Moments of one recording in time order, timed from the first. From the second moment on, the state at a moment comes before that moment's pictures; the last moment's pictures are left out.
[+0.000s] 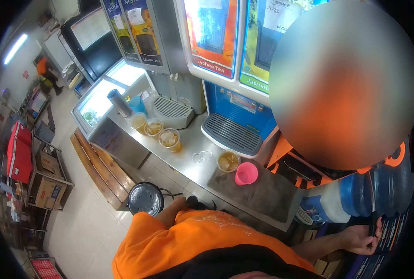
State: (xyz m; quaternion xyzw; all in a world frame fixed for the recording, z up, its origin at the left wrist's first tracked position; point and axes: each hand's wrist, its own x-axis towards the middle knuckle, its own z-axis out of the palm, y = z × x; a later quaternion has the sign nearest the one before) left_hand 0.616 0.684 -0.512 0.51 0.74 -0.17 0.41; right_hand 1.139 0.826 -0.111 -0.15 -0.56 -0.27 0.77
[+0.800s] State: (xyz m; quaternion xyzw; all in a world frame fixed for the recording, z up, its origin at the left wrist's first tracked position) left_hand 0.719 0.794 -0.250 0.69 0.49 0.09 0.52; right_hand 1.183 1.088 0.068 -0.47 -0.64 0.11 0.60
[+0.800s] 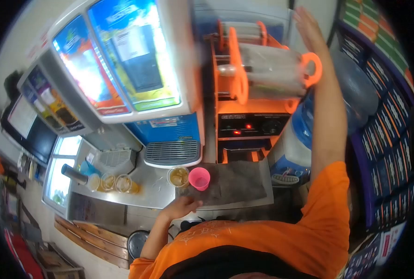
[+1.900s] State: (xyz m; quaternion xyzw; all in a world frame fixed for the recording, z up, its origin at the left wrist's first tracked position) left_hand 0.874 0.903 -0.255 0.50 0.38 0.40 0.67; right_hand 1.035 0.865 -0.297 -0.64 -0.40 0.02 0.66
